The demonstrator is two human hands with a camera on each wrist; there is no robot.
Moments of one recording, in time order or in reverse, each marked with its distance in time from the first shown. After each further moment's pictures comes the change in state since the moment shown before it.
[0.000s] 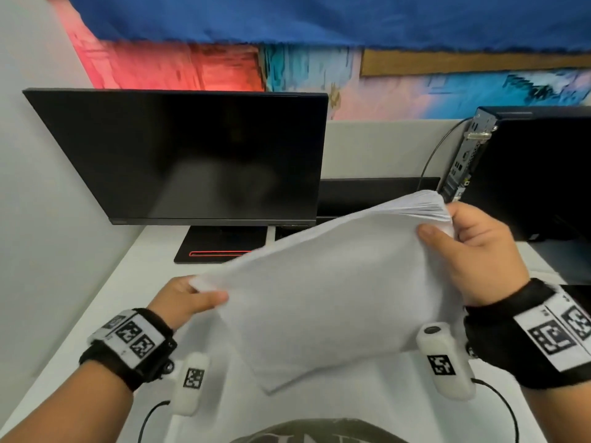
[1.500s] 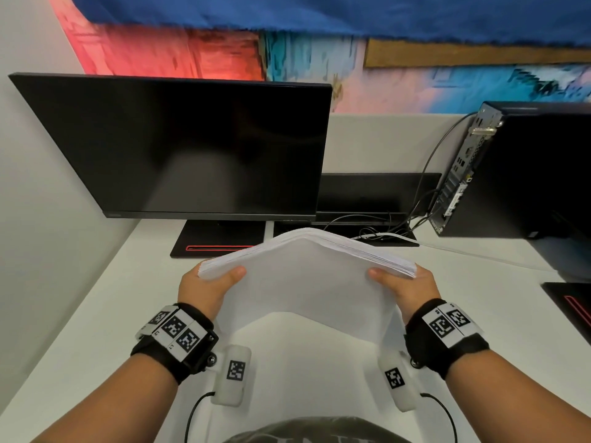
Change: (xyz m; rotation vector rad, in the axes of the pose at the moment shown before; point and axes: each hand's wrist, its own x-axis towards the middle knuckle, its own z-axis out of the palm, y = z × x) left_hand 0.013 0.001 0.043 -0.143 0.346 0.130; right_hand -0.019 0.101 0.051 0.249 0.059 0.574
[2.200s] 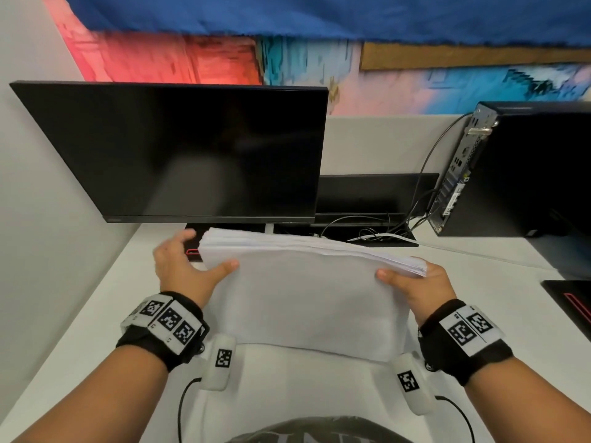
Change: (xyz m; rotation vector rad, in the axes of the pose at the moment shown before) left_hand 0.012 0.022 -0.014 0.428 0.177 0.165; right_hand -0.009 -0.016 -0.011 0.016 -0.042 -0.083
